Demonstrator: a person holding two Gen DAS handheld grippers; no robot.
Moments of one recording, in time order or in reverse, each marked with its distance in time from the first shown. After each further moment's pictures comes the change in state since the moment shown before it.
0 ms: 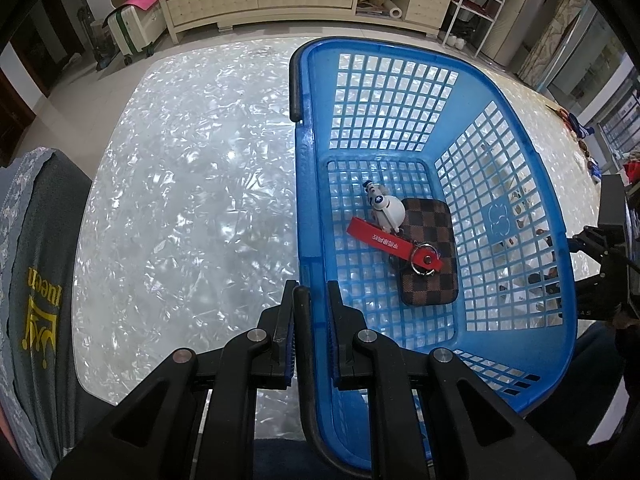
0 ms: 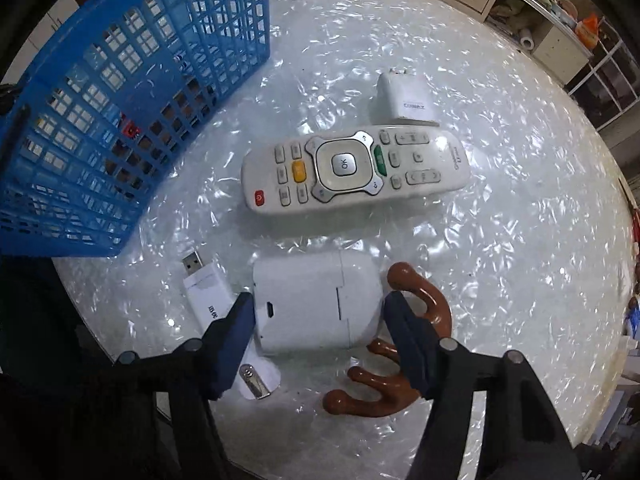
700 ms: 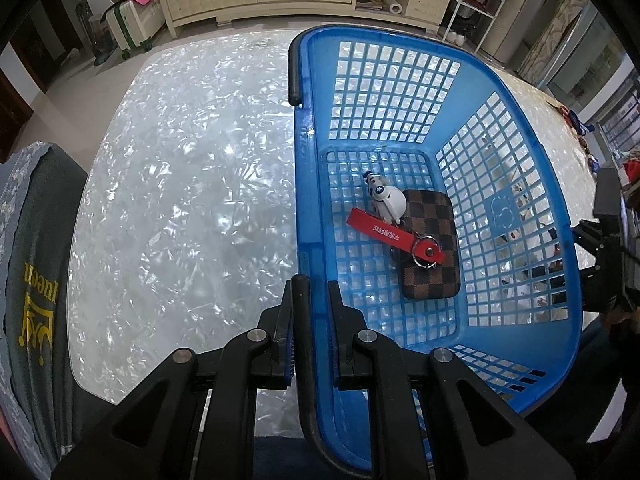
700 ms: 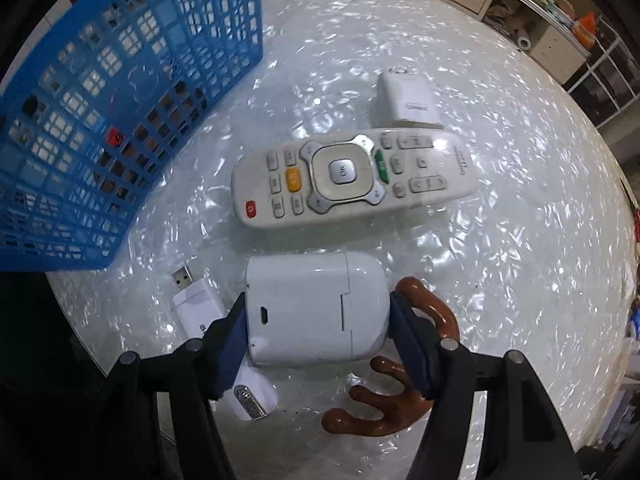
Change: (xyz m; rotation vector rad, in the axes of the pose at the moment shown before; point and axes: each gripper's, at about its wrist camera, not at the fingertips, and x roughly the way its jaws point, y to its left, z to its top) left arm 0.008 0.001 -0.004 -0.002 0.020 -0.004; right arm 0.031 -0.001 0.016 0.025 -0.020 0.000
